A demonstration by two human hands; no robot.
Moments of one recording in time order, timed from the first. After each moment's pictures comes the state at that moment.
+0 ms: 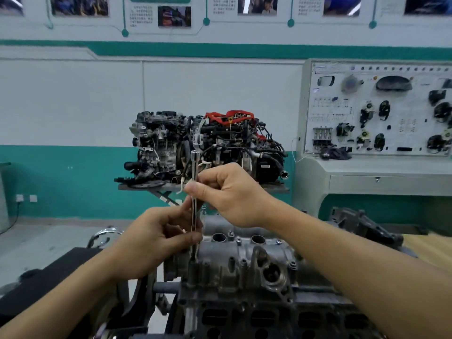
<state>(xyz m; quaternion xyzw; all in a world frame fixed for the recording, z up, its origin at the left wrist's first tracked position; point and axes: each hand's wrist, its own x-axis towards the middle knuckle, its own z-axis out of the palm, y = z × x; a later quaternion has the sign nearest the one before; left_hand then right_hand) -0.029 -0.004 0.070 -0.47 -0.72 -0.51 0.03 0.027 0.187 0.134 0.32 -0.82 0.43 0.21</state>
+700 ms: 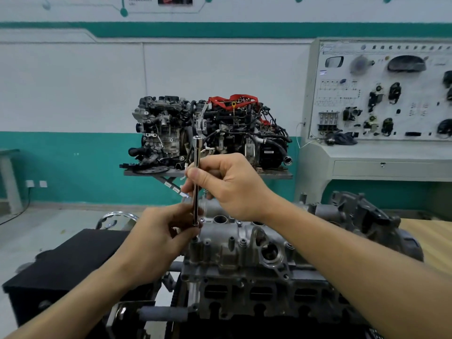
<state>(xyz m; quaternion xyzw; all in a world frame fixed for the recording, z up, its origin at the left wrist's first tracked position) 0.012 0.000 0.053 -0.42 -0.77 -0.45 0.17 0.041 0.176 0.122 0.29 -0.79 0.48 0.24</state>
